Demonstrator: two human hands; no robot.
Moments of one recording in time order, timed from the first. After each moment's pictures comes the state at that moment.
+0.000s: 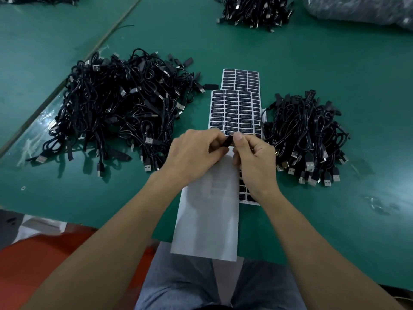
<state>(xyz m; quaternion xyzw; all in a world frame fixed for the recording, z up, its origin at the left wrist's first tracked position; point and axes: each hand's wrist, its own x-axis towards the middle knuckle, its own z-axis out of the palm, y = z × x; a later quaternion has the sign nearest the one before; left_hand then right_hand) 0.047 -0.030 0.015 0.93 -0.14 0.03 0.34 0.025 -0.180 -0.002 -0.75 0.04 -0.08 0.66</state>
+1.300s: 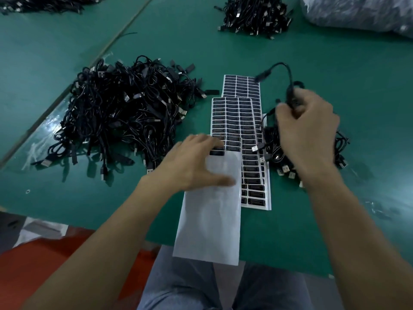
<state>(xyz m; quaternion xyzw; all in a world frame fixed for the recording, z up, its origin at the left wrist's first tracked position) 0.040 -0.016 0.030 0.95 -0.18 -0.12 0.21 0.045 -0.224 0.081 -0.87 0.07 -0.20 0.44</state>
